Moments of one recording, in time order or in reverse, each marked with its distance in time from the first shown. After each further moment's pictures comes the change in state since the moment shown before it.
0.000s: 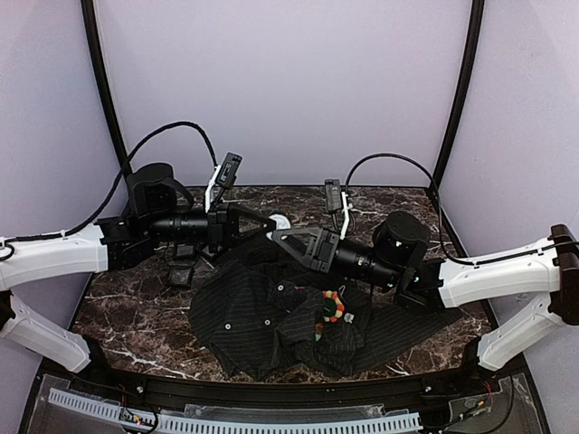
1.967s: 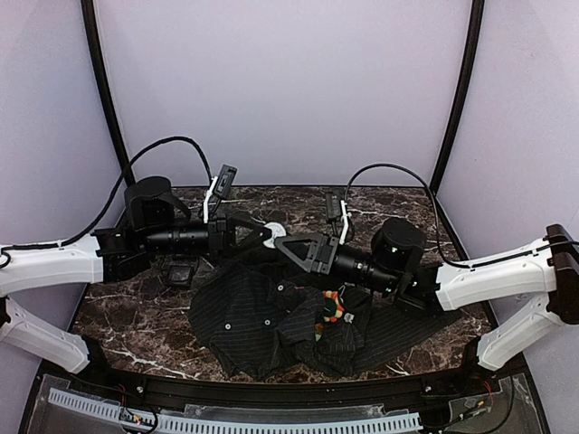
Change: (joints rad) left arm -0.023 -0.046 -0.082 -0.004 -0.156 -0.079; right arm -0.008 0.013 -0.042 0.010 0.013 0.135
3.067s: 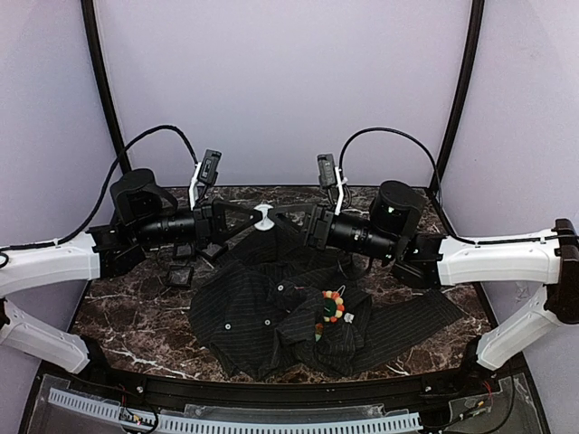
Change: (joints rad) left arm 0.065 -0.019 -0.013 0.126 0.097 -0.007; right arm -0.077 0.012 0.200 -0.171 -0.135 -0.312
